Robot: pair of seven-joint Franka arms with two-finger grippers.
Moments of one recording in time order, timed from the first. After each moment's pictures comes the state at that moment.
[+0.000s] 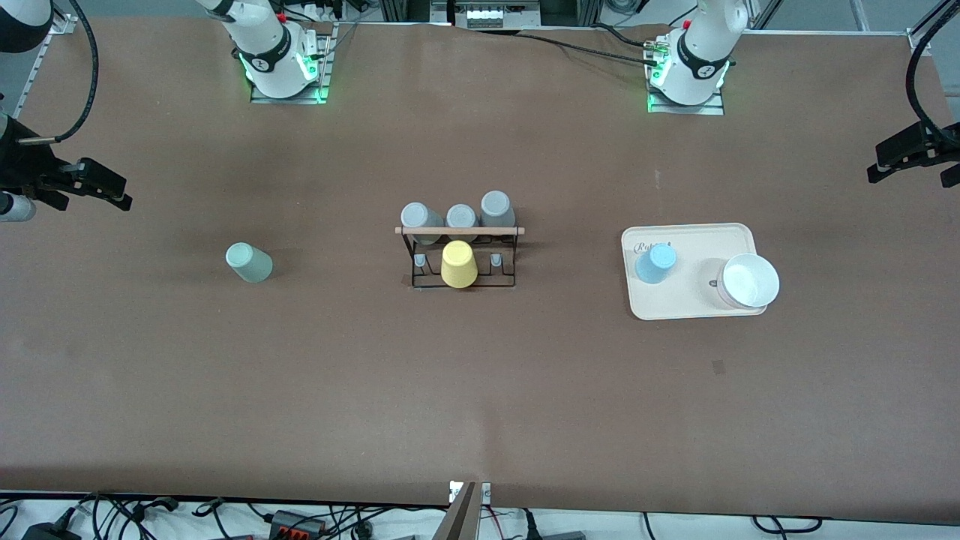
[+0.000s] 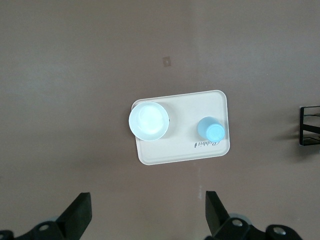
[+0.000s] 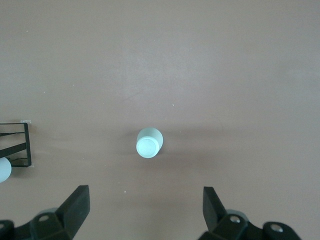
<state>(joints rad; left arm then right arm) 0.13 0.09 -0.06 -1.36 -0.01 1.41 0.11 0.02 0.02 -0.05 -1.66 0.01 1.70 -0.04</state>
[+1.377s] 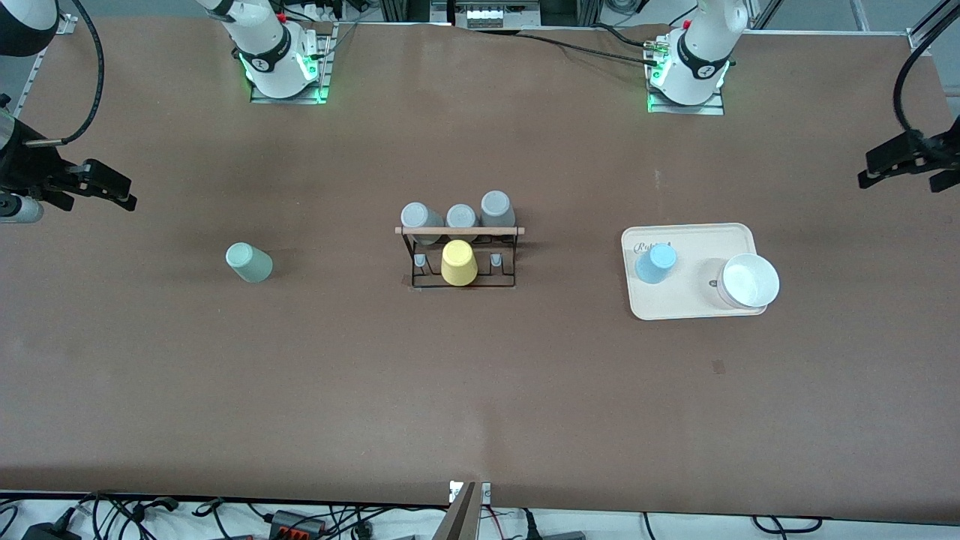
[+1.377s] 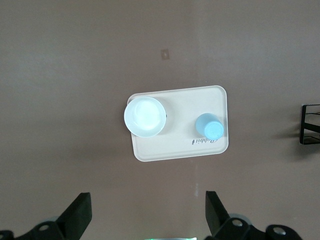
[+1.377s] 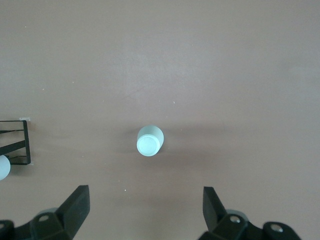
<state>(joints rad) 0.11 0.13 -0.07 -1.38 -0.01 1.41 0.06 0.02 0.02 -0.05 -1.68 0.01 1.71 -0.04</state>
